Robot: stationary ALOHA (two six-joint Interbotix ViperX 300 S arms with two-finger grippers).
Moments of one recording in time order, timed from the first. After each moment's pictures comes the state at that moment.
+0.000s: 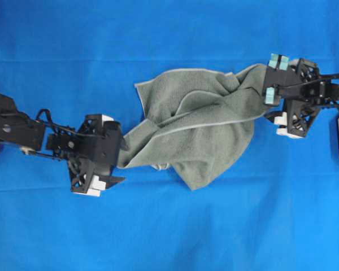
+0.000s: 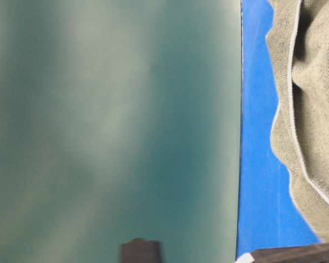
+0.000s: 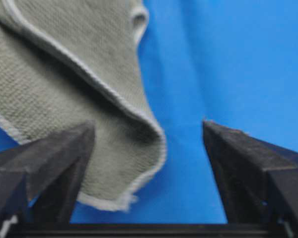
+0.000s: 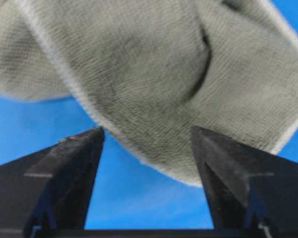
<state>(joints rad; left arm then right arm) -0.15 0.01 0.88 -0.03 -0.06 0.03 -0.26 -0.27 1.08 -0.23 0.30 0.15</state>
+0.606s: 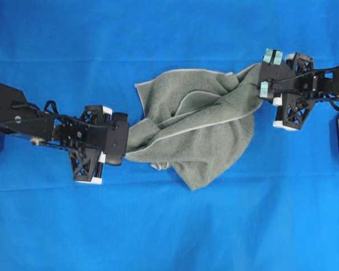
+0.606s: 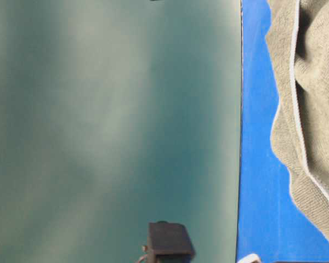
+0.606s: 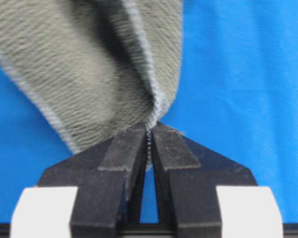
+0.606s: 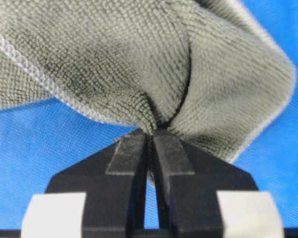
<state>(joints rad) -0.08 0.01 0.85 -0.03 0.09 0.06 -0.32 -0.25 1.07 -0.29 0.28 0.16</state>
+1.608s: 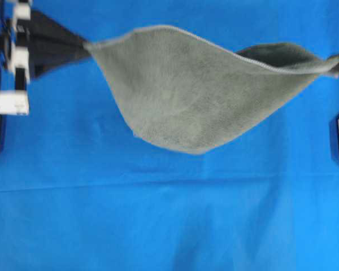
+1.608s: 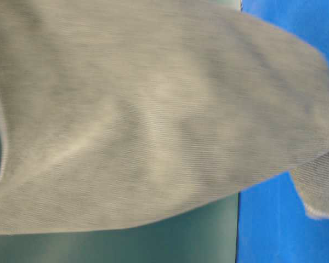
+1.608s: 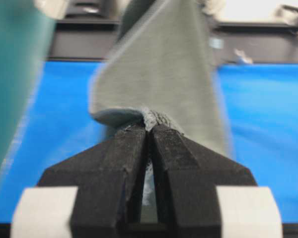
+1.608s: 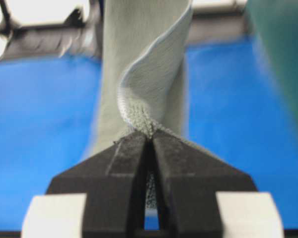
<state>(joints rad) 0.14 -0.65 0.48 -0.02 0.34 0.07 -0.08 -1.03 0.72 -0.17 0.48 0.12</state>
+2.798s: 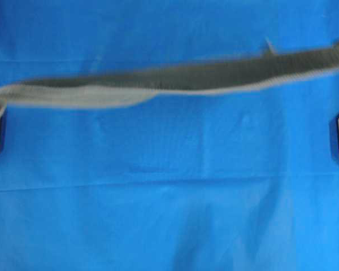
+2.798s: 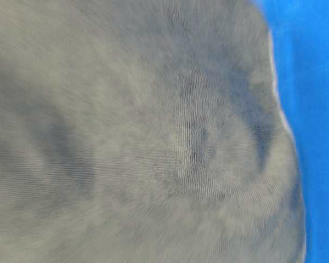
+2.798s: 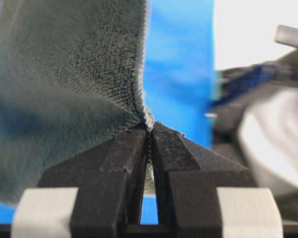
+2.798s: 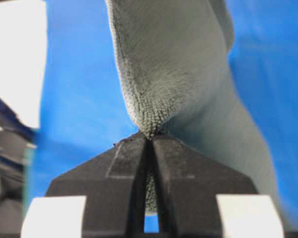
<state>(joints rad) -0.21 -0.50 -0.19 -0.04 1.31 -0.43 0.08 -0.69 0.00 0.05 1.21 0.16</state>
